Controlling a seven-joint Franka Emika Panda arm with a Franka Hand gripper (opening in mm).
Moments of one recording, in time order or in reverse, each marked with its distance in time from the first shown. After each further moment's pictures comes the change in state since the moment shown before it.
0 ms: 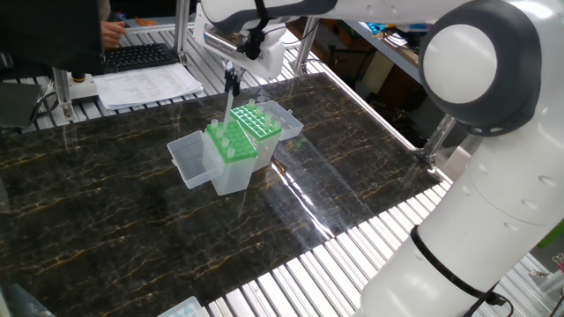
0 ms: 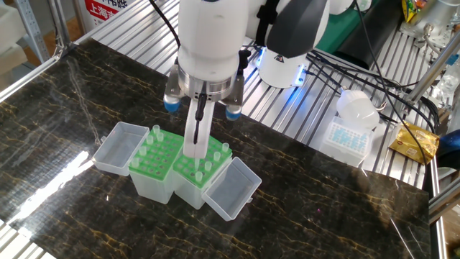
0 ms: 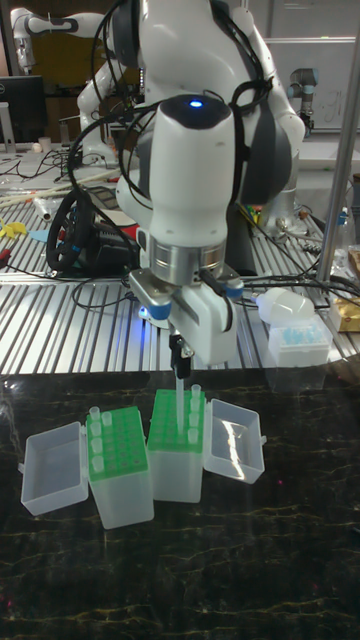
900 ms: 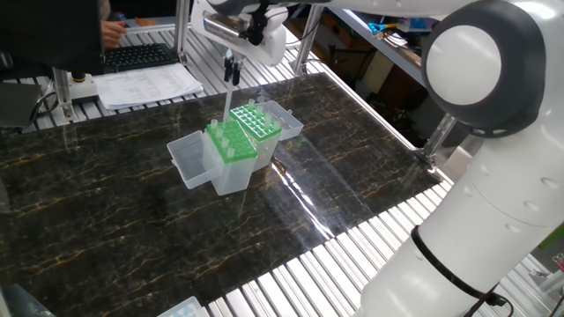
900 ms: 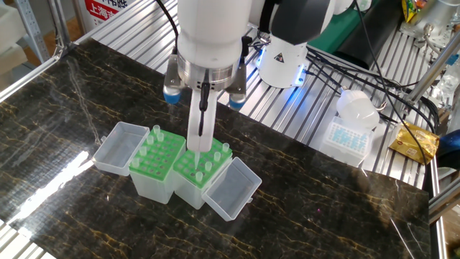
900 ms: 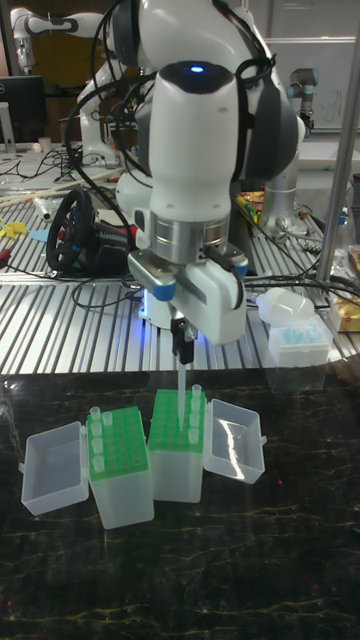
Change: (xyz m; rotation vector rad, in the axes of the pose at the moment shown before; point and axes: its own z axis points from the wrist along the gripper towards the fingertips) arm -0.001 0.005 -0.030 -0.002 0.005 -0.069
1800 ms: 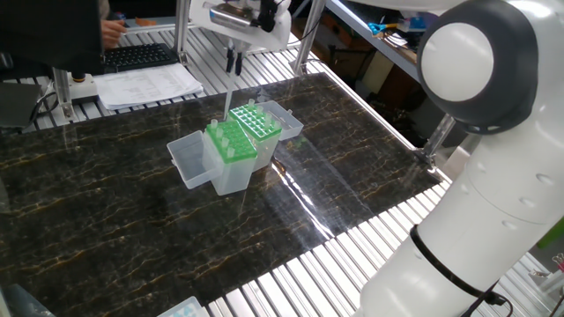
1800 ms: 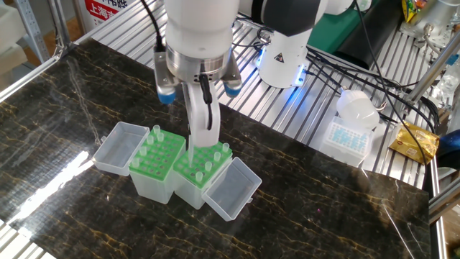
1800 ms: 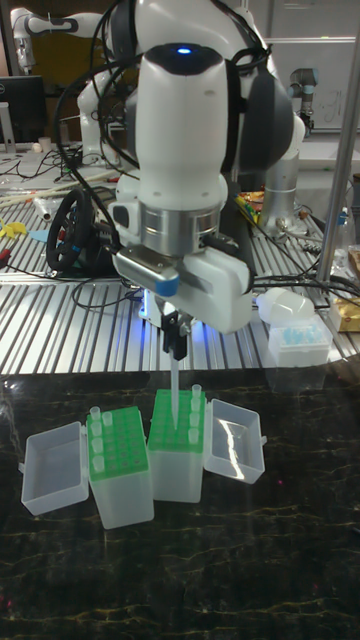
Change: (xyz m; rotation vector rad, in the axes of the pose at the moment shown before) arm -0.014 0.003 -0.014 -0.006 0.002 -0.228
